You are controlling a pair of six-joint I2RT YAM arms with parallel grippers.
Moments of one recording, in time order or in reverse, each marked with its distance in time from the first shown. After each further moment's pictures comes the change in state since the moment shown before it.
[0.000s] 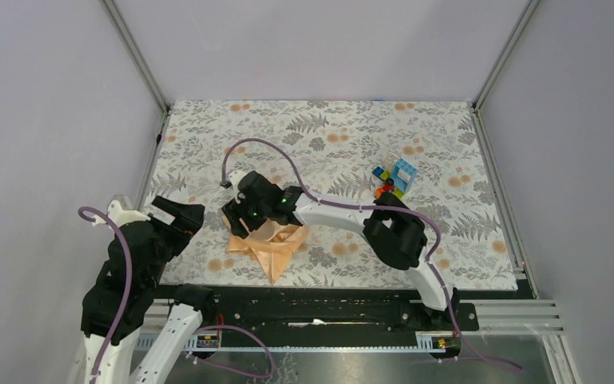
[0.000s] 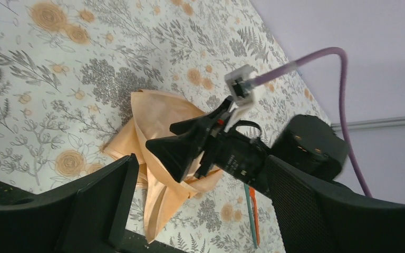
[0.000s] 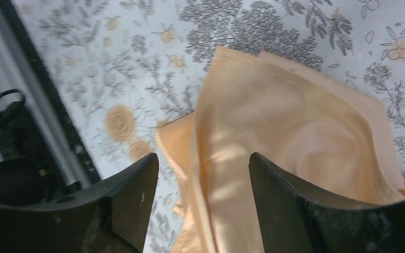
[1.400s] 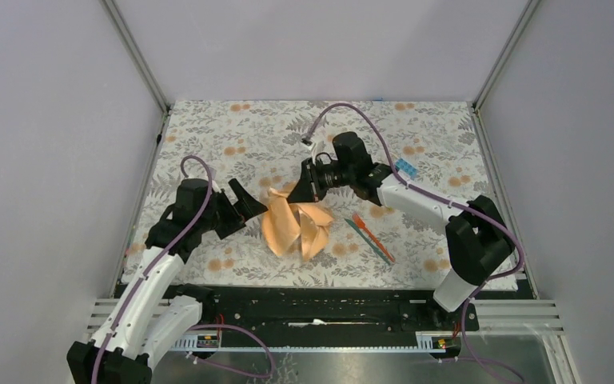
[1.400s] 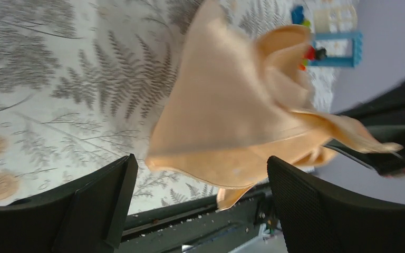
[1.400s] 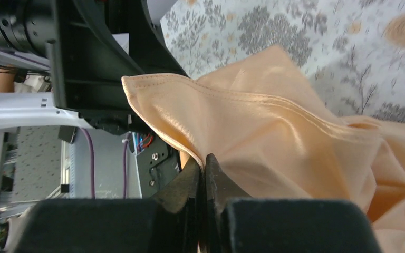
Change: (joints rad) left arm 0.000 0.388 -0.293 0.417 0.502 0.117; right arm -0.396 -0.484 -0.465 0.228 -0.589 0.127
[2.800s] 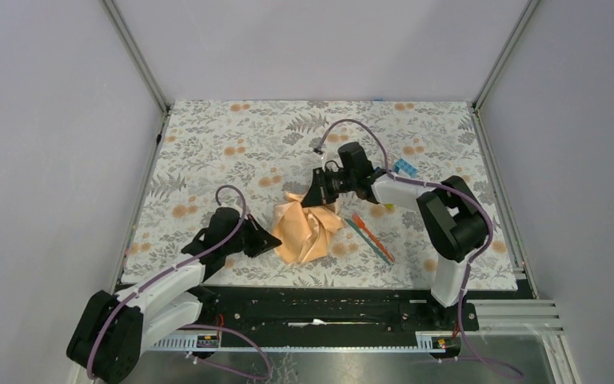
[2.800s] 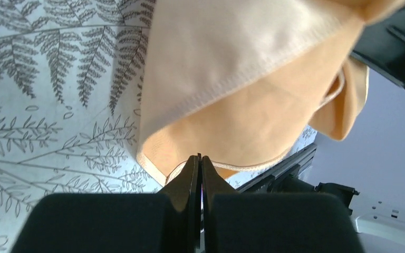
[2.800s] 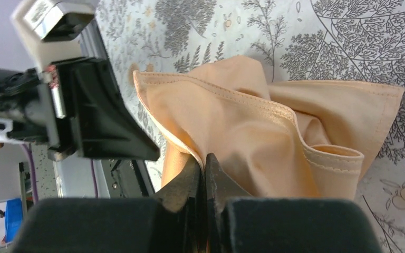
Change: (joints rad) left arm -0.208 0.183 -0.465 0.685 0.084 -0.210; right arm -0.121 0.172 -0.134 0.114 -0.035 0.018
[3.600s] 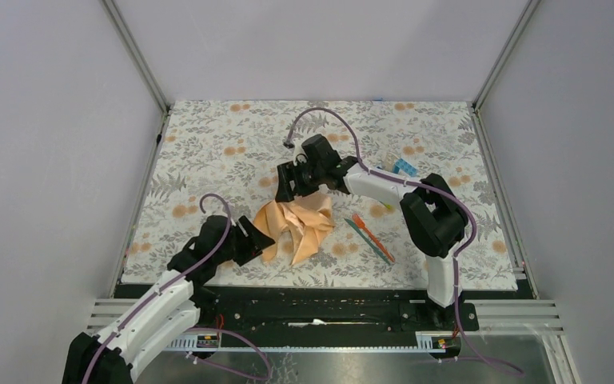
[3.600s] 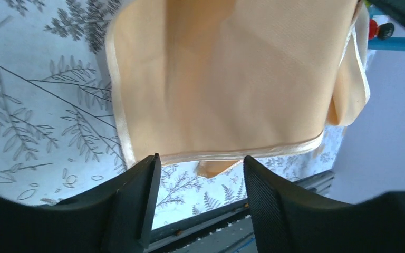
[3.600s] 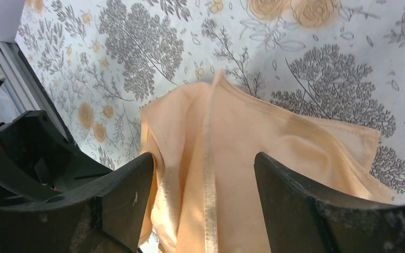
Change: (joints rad) left arm -0.002 -0.294 -0.002 -0.333 -0.144 0.002; right arm 0.164 0.151 0.354 -0.323 0.376 -0.060
